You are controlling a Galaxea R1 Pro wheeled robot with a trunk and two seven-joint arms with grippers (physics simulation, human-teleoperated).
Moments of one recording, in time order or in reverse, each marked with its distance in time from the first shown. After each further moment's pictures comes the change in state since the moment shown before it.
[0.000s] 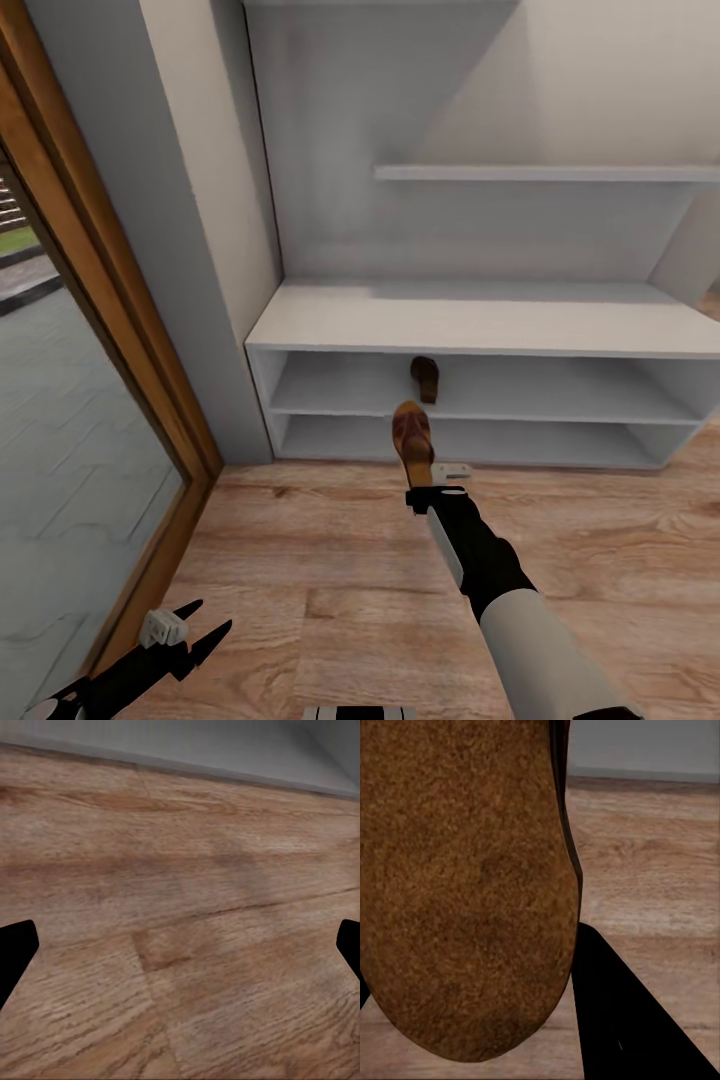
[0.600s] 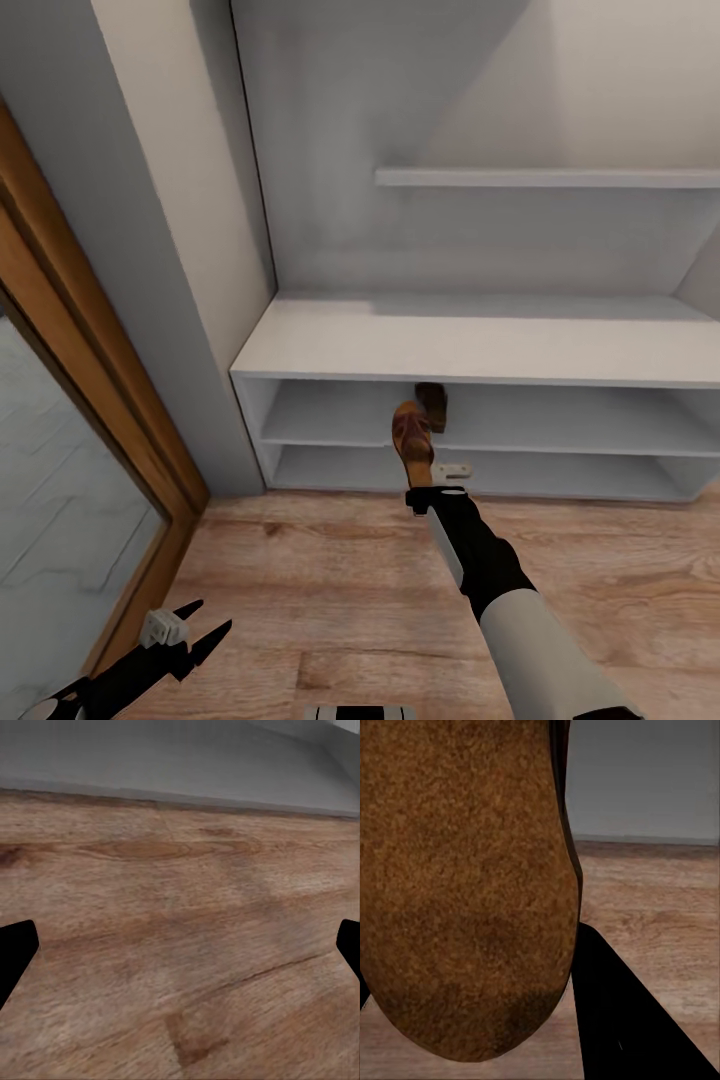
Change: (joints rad) left arm 0.000 0.000 0.000 0.000 -0.001 0.001 0.000; right arm 0.000 0.000 0.000 0.000 0.000 0.000 0.001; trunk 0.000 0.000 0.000
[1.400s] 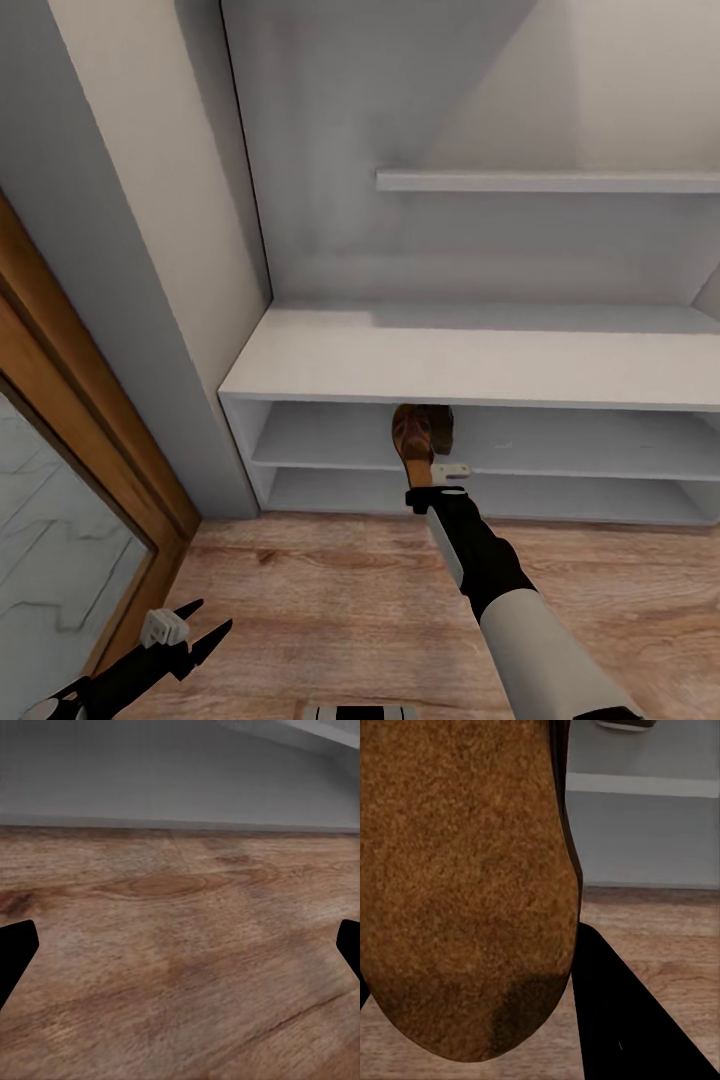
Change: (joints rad) left arm 0.000 -0.001 -0.002 -0.001 0.002 -0.003 0.000; right arm 0.000 0.000 0.000 0.000 0.002 0.001 0.000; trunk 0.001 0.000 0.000
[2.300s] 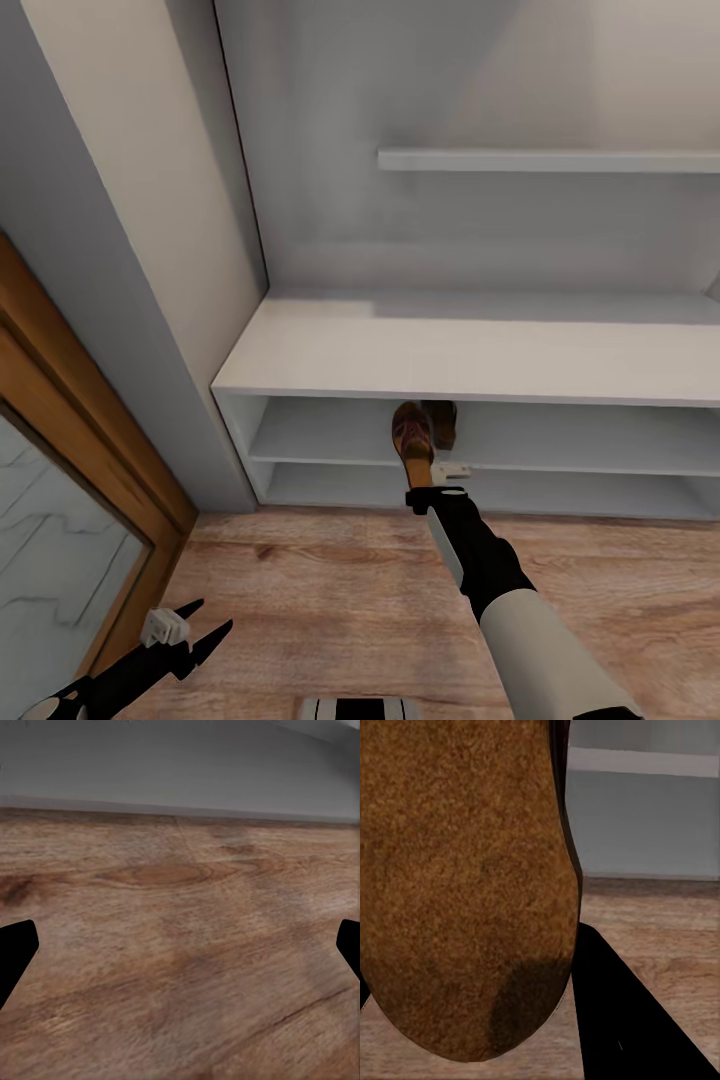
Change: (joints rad) left arm 0.000 -0.002 -0.001 -0.004 -0.006 0.003 0.001; right arm 0.000 0.000 0.000 0.002 0.000 0.000 0.000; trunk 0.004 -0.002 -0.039
